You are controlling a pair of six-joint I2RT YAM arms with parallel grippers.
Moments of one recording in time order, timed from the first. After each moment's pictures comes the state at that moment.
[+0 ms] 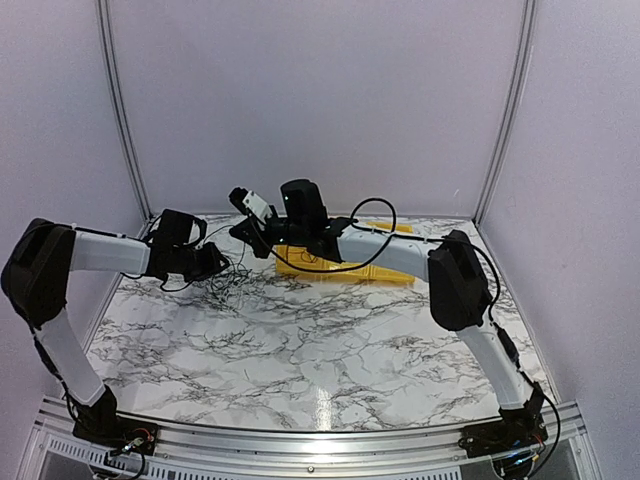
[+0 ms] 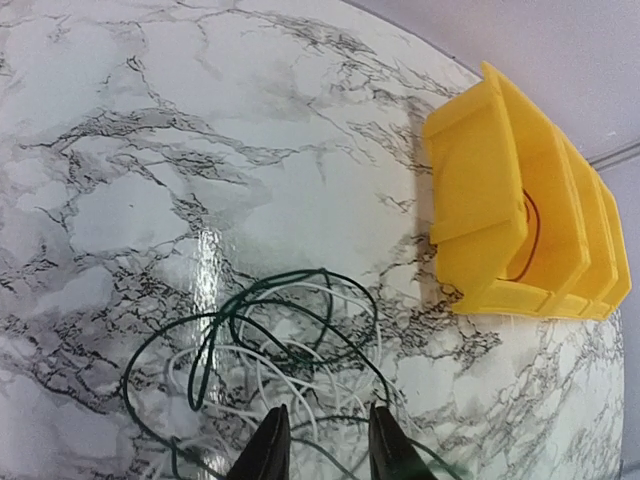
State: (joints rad) left arm -0.33 1.70 0.96 0.00 0.20 -0.55; right arm 0.85 2.48 2.17 0.05 -0.43 -0.22
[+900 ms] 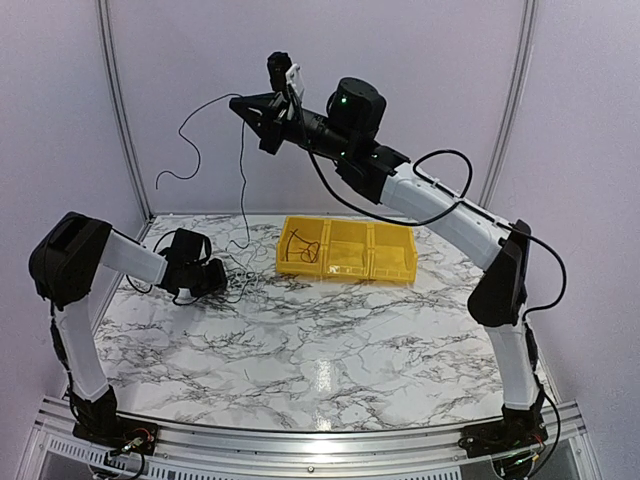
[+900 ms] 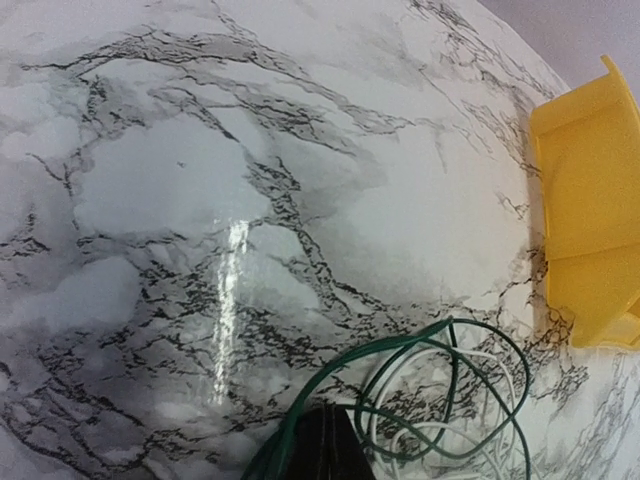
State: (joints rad) left arm -0.33 1.93 0.95 0.18 0.11 -0.61; right arm 0.85 2.23 2.39 0.19 -0.49 -0.08
